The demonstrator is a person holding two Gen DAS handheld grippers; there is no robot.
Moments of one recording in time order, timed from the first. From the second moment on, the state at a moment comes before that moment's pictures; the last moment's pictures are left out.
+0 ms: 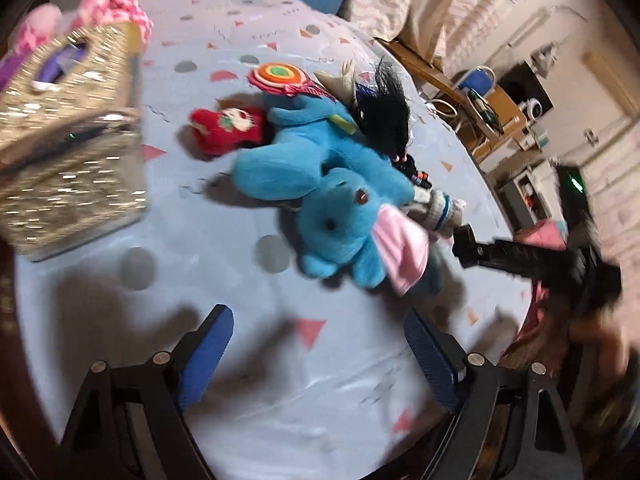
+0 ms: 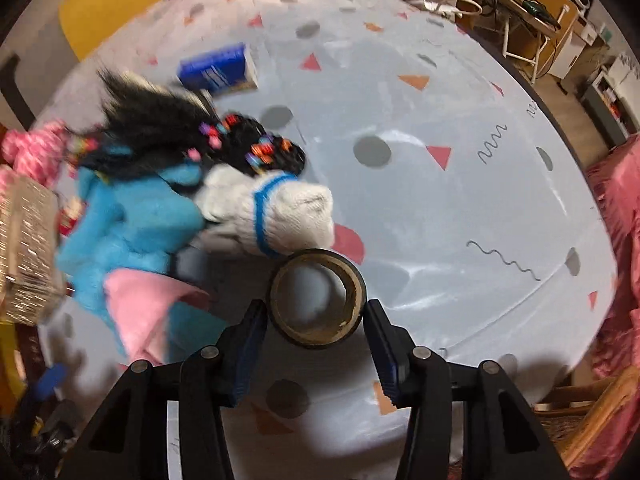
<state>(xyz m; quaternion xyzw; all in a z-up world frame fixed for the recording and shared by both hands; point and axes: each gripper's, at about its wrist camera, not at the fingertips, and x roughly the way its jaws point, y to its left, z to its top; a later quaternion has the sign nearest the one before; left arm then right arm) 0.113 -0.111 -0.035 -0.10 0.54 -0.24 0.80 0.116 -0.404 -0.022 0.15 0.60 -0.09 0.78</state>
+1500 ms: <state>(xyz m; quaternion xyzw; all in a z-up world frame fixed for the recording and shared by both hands) 0.074 -0.043 -0.058 -0.02 0.54 -0.22 0.82 0.128 -0.314 -0.020 0.10 0.60 0.07 0.79</state>
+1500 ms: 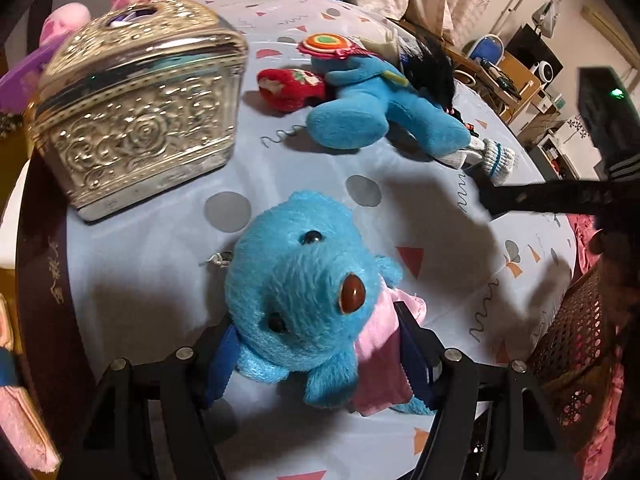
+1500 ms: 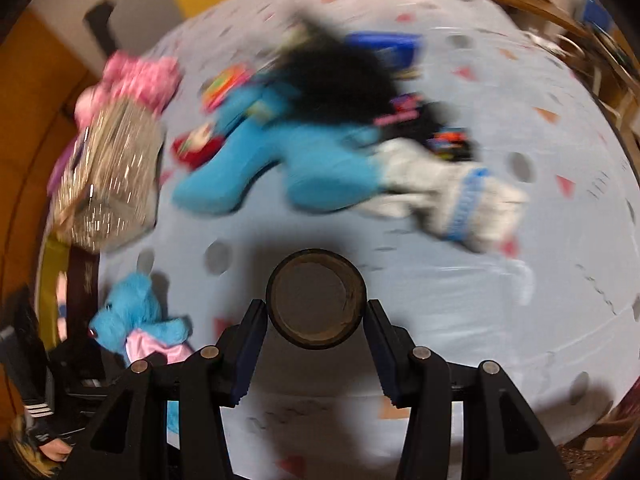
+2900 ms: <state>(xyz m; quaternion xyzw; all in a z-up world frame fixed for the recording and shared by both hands) 0.068 0.079 0.046 -0.12 0.39 -0.13 0.90 0.150 -0.239 -0.065 0.02 0.61 0.03 0.79</state>
